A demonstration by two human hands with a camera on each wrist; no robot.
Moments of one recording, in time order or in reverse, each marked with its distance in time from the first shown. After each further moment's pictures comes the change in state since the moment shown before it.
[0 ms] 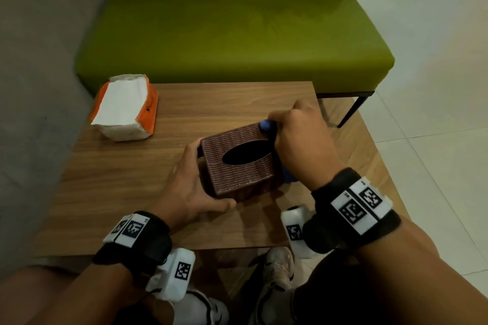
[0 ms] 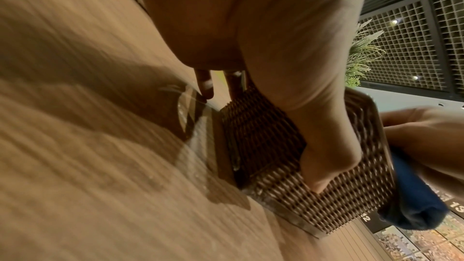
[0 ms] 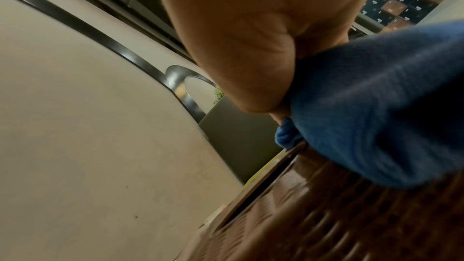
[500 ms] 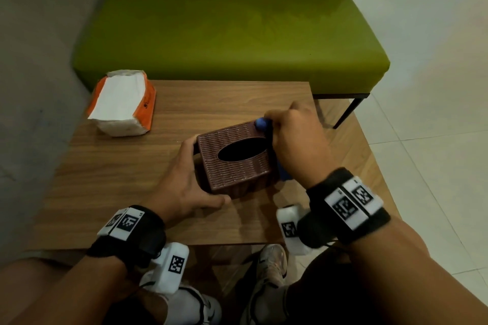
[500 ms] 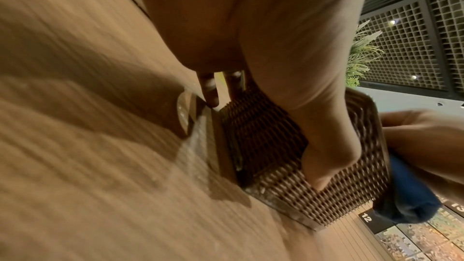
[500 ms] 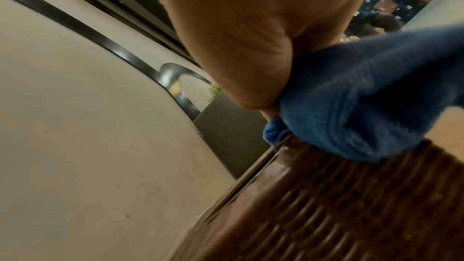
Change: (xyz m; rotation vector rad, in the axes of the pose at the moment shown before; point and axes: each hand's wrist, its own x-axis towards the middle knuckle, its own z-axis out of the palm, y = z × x) left_hand 0.000 0.001 -0.002 -0.048 -0.015 0.014; right_hand 0.000 0.009 0.008 0.035 0.009 -0.030
